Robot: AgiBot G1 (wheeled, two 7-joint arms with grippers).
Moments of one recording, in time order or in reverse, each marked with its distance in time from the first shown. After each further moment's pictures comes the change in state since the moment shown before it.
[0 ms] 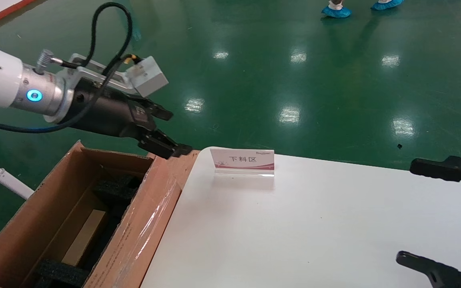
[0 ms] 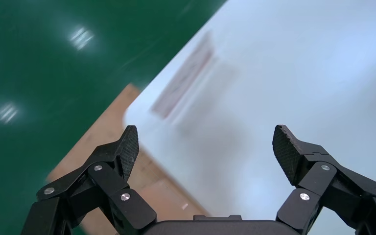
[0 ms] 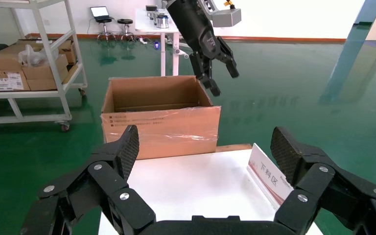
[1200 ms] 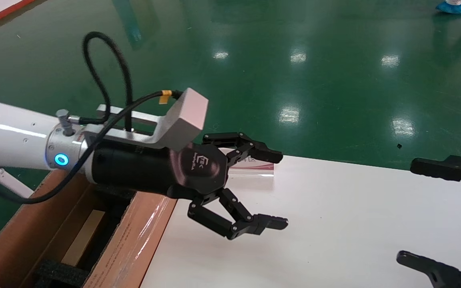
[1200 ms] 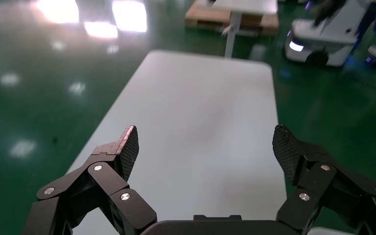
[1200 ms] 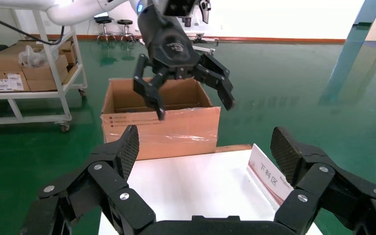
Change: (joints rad) left arm 0.920 0.098 -1.094 0.037 -0.360 0.313 0.540; right arm -0.001 -0.002 0.005 0.001 -0.003 -0.002 0.003
